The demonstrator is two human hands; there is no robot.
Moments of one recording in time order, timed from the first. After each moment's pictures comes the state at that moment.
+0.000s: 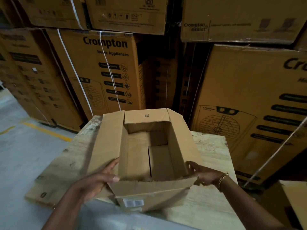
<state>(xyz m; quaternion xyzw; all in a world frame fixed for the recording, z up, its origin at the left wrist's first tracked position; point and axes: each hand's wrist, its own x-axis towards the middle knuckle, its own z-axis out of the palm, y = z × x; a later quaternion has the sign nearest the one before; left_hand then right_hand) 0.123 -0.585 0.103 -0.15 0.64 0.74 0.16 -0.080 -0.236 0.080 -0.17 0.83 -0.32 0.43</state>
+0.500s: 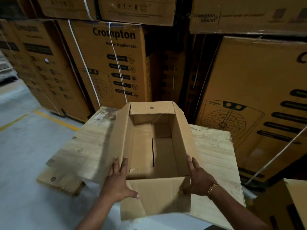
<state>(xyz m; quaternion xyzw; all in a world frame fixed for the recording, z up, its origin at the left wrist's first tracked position) 0.140 -0.515 0.032 -0.27 0.93 0.23 0.12 -0.029 -0.236 0.037 -0.25 0.93 -0.09 0.26</state>
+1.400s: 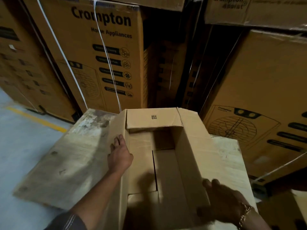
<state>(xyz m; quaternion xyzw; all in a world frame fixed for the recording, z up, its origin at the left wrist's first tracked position) -0.069 -0.634 0.024 -0.34 0.92 0.21 0.01 -0.082 -0.294 0.108 -0.24 0.92 0.08 0.31</state>
